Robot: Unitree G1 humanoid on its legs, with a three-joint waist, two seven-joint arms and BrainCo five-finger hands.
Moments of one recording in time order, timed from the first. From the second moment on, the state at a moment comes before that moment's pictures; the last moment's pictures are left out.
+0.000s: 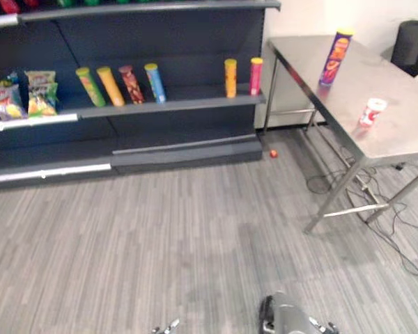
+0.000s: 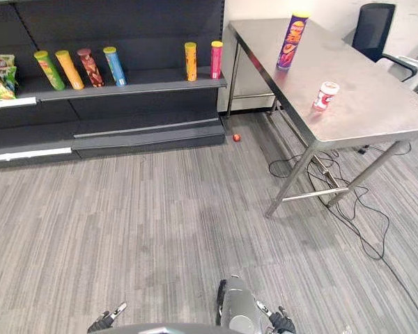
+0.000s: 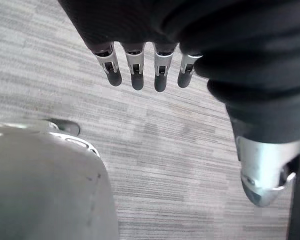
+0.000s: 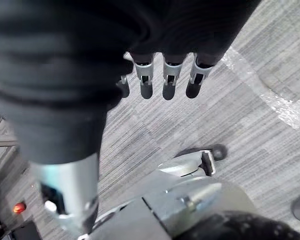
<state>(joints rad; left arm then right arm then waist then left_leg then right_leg) 0.12 0.10 0.22 1.17 -0.19 -0.13 0.00 0.12 -0.06 -0.30 1.11 0.24 -0.14 0.04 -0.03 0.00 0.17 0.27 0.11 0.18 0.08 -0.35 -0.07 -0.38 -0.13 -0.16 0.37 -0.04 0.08</state>
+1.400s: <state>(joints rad) 0.09 0.09 0.12 1.15 -0.21 -0.15 0.00 0.08 -0.05 -0.18 1.06 0.22 -0.14 0.05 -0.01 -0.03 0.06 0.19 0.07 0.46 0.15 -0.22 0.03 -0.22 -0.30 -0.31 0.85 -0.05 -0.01</state>
